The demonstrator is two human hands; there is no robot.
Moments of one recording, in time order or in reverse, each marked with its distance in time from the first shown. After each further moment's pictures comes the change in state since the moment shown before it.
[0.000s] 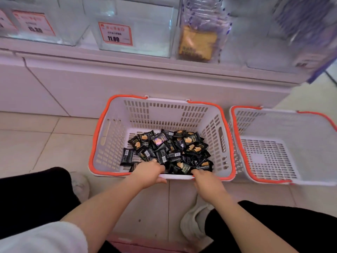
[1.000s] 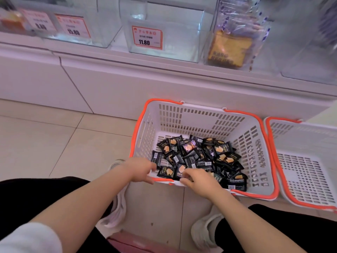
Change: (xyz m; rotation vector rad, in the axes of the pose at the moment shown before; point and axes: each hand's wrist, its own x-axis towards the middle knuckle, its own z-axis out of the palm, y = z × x) left_hand -0.040 -0.070 -0.025 -0.017 -0.200 -0.162; right_hand 0.039 -0.061 -0.040 0.287 -0.094 -0.193
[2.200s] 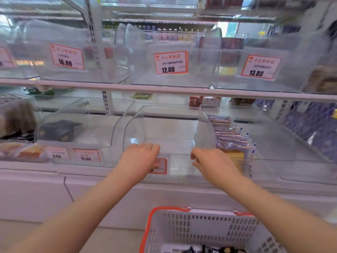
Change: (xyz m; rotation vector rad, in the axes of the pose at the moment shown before) left_hand -0.026 -0.093 -0.302 0.393 1.058 -0.172; right_hand 0.081 -0.083 -0.313 -0.430 0.833 -0.180
